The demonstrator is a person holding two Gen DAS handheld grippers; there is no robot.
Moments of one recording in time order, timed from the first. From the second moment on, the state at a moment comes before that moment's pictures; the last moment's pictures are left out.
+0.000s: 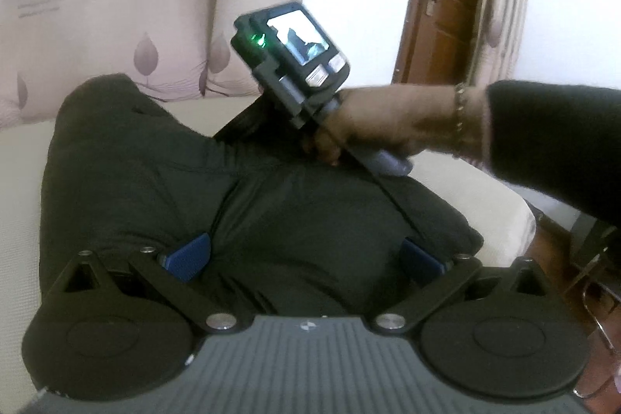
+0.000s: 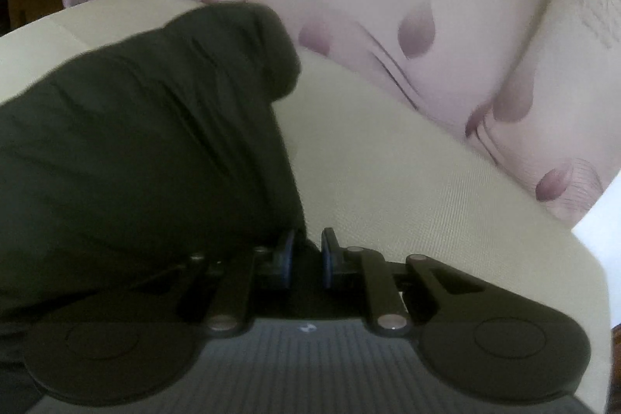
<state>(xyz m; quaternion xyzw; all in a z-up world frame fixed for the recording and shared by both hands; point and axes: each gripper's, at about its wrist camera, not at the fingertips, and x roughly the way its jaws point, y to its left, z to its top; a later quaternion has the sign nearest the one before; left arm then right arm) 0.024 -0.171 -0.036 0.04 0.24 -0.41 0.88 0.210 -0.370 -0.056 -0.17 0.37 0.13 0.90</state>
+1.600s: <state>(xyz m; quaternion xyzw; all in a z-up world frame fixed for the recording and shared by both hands) 0.020 -0.161 -0.060 0.08 0.20 -0.38 0.90 -0.038 -0.403 -0.073 -0.02 0.28 0.11 0.95</state>
